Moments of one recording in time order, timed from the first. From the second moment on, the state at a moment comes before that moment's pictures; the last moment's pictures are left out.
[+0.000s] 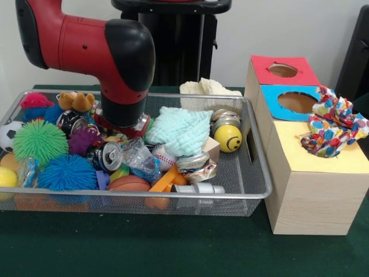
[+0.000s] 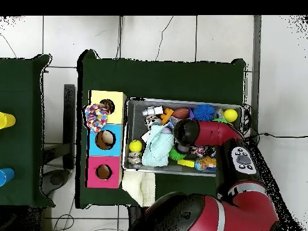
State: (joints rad) arm -0.45 -0.33 0.06 1.40 -0.43 0.80 2.01
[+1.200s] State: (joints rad) arm -0.42 -0.38 0.07 1.52 -0.43 0.63 2.01
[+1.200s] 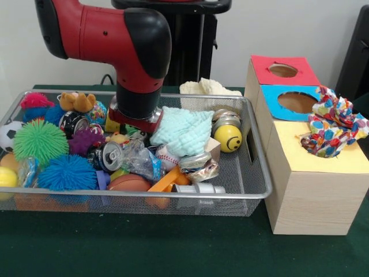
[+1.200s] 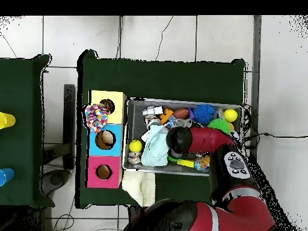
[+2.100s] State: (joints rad) arm -0.39 -0.38 0.05 1.56 -0.43 0.50 2.01
